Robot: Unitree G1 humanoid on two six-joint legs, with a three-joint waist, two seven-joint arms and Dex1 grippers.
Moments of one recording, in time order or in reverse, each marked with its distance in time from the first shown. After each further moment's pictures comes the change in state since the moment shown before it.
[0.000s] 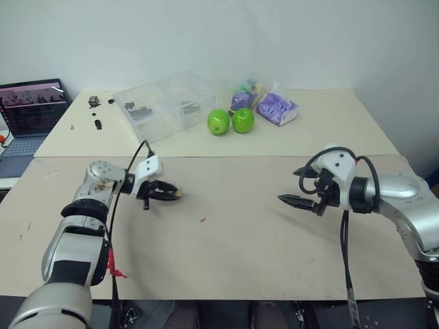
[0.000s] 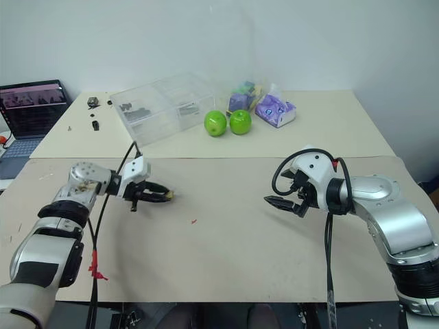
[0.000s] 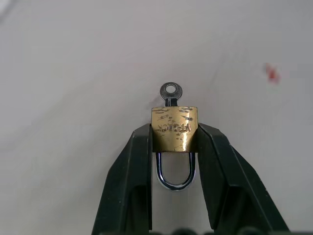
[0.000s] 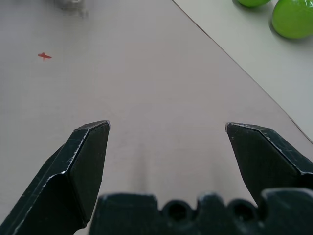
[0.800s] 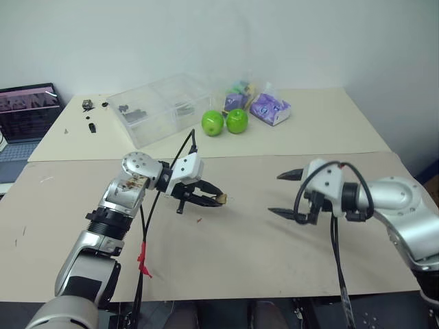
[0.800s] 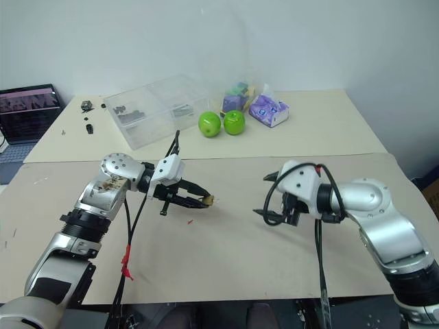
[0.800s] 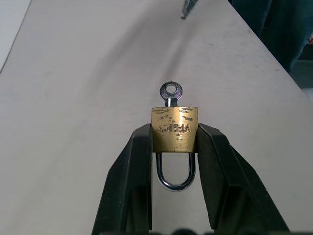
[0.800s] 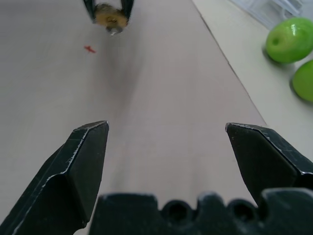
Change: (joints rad) left arm 0.152 -0.069 -0.108 -0.657 -0.175 0.313 -0.023; right arm 0.093 -0.017 0.076 -0.051 -0.134 -0.351 0.105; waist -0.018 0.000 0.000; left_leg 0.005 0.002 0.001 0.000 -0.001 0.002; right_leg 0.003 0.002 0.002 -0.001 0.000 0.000
